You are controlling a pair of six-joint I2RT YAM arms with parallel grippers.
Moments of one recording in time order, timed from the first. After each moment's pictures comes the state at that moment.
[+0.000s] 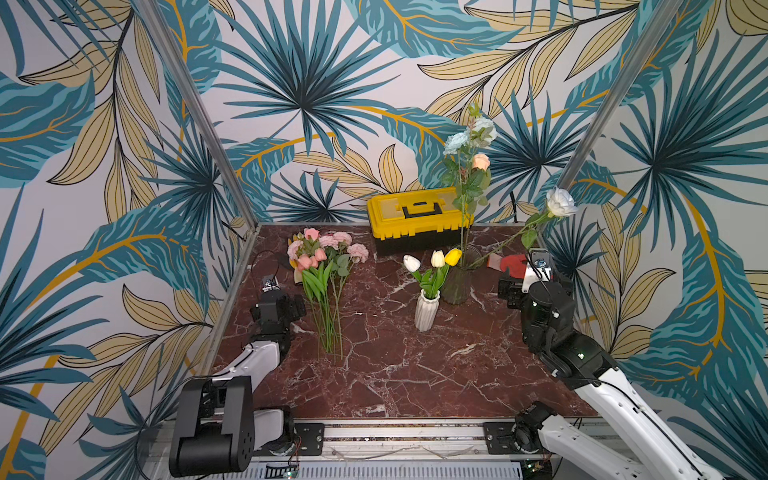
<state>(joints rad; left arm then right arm) 0.08 1.26 0.43 0.31 -0.22 -0.16 0.43 0.79 0.83 -0.31 0.79 -0.03</state>
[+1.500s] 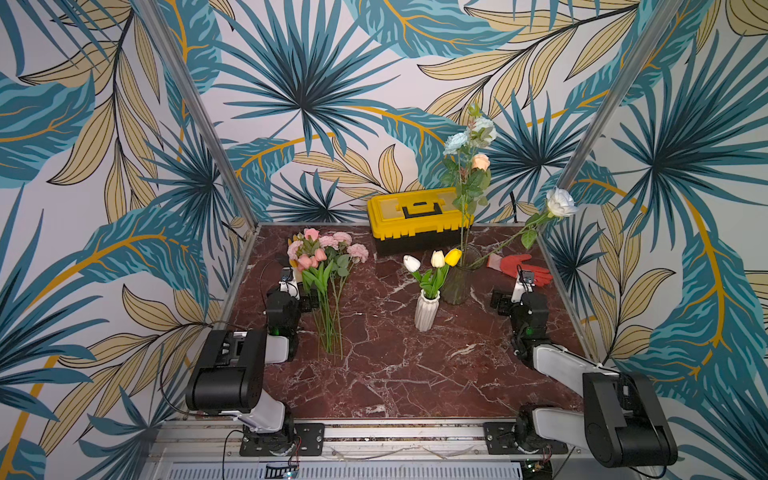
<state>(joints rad) 0.04 1.55 0.38 0.92 -0.03 -0.03 -0.03 1.28 0.35 0.63 0.23 0.03</state>
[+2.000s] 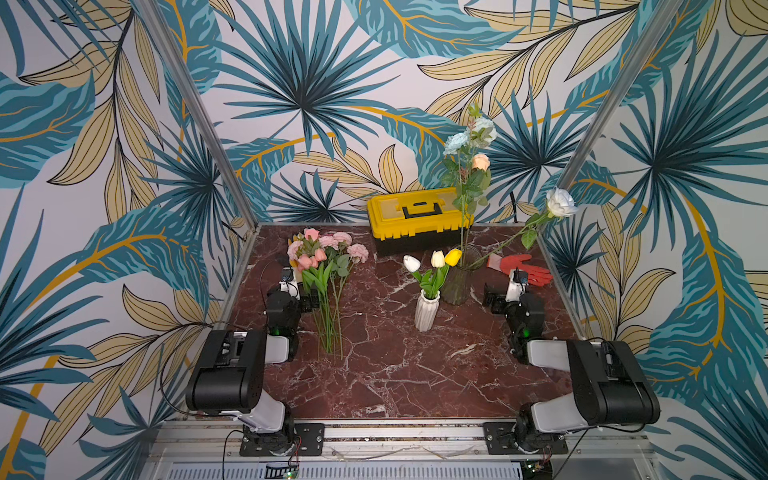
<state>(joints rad) 0.03 1.55 0.38 0.92 -0.03 -0.03 -0.04 1.48 0.41 0.83 0.05 0.04</state>
